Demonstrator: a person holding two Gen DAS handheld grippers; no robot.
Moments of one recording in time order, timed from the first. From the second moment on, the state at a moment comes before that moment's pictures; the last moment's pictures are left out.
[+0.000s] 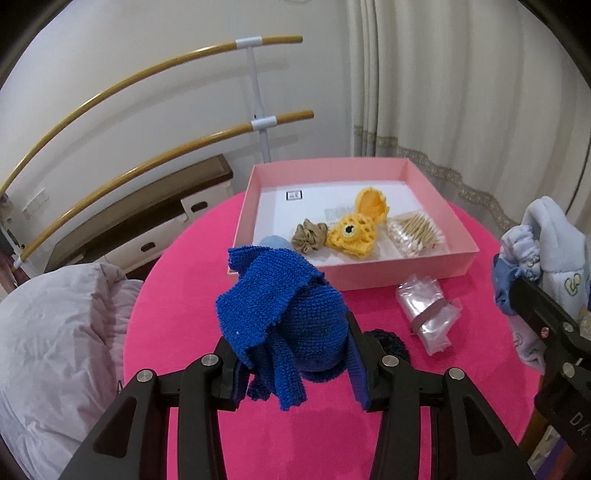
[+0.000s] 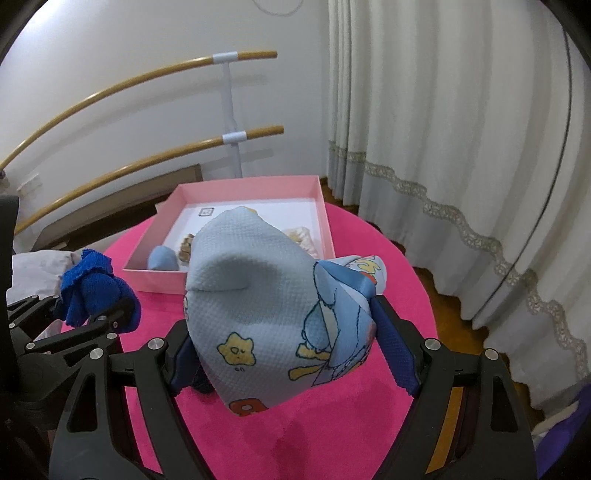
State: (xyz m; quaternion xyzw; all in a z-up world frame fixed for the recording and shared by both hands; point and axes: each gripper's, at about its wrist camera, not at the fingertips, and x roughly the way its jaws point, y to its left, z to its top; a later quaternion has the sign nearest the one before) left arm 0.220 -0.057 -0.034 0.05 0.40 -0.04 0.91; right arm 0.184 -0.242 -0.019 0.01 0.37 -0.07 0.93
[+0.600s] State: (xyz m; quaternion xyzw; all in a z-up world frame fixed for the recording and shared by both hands) left arm 0.109 -0.027 0.031 0.03 0.30 -0.03 0.95; right arm 0.134 -0.218 0.031 -0.01 0.28 -0.05 0.96
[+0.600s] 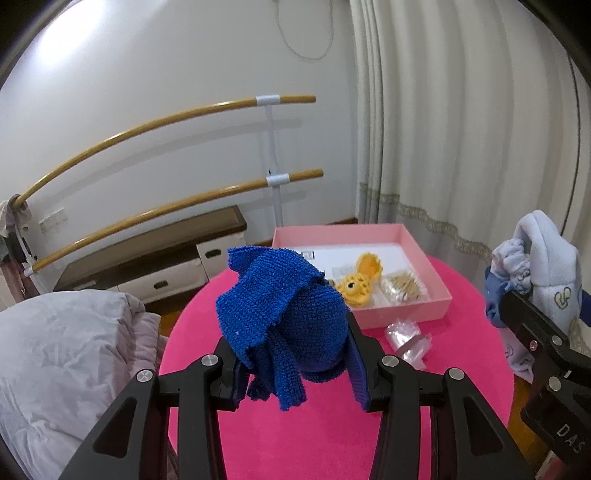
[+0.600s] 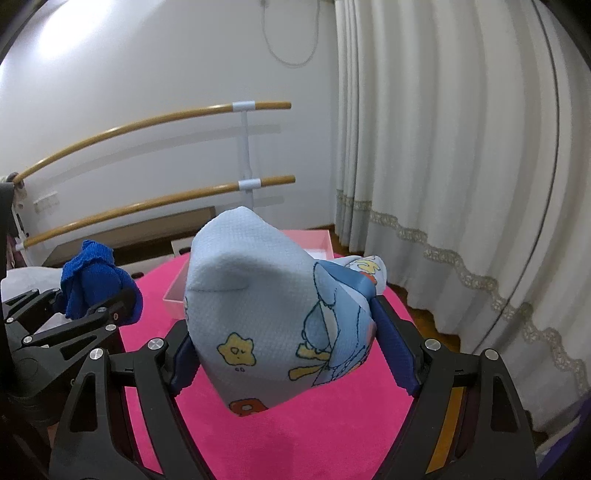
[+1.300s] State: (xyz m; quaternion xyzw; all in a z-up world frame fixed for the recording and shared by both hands) left arm 0.043 -0.019 0.045 0.01 0.23 -0.02 0.97; right arm 0.103 -0.205 0.048 -0.02 0.21 -0.07 0.98
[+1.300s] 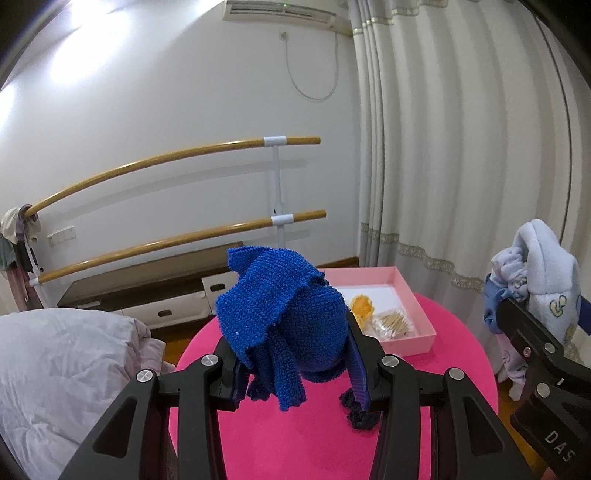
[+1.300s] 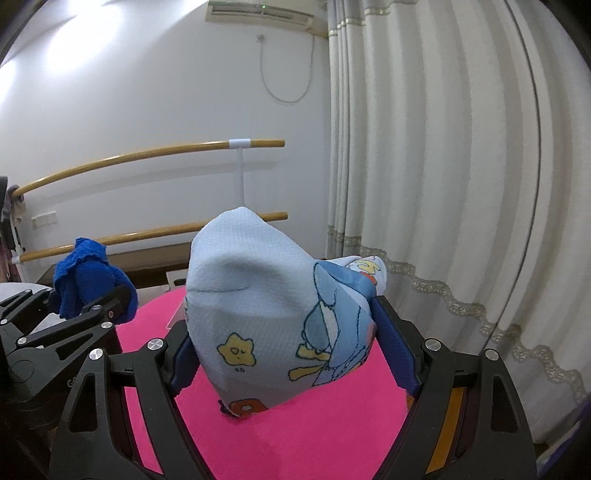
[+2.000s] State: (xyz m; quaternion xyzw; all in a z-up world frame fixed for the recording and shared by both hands) left arm 0.041 -0.017 0.040 0.02 0.22 -0.02 0.97; right arm 0.100 -0.201 0.046 -0.02 0.20 -0.07 0.98
